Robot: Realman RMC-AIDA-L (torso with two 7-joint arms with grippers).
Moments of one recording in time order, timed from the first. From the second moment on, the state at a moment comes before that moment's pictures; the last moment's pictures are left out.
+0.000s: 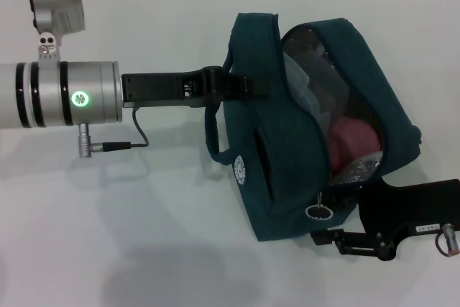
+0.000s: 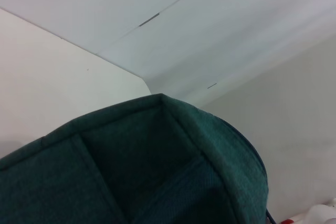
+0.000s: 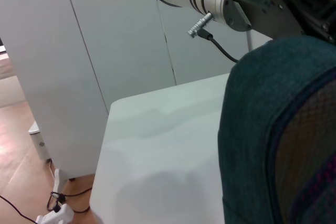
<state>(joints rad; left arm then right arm) -0.69 -2.08 0.79 0.50 1.86 1.56 -2.14 0.47 2.02 -1.22 -0.60 -1.75 -1.56 1.18</state>
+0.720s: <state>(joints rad) -0.68 -2.08 0.79 0.50 1.86 1.56 -2.14 0.47 2.01 -1.21 -0.60 -1.75 -1.55 1.20</state>
